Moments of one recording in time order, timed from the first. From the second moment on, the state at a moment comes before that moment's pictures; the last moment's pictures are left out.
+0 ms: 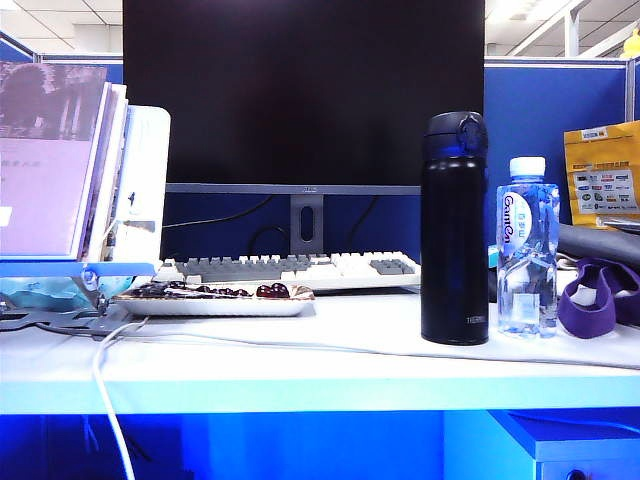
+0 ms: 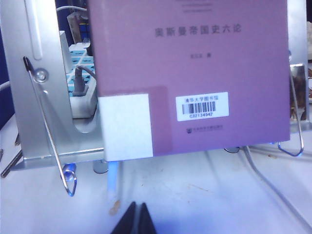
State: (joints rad) left arm 0.06 0.00 0.01 -0.16 0.04 0.05; right arm 0.13 0.28 0.46 0.09 -0.11 -0.03
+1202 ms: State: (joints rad) left arm 0.06 0.00 0.01 -0.16 0.04 0.05; right arm 0.04 0.05 0.01 -0.10 0.00 -0.03
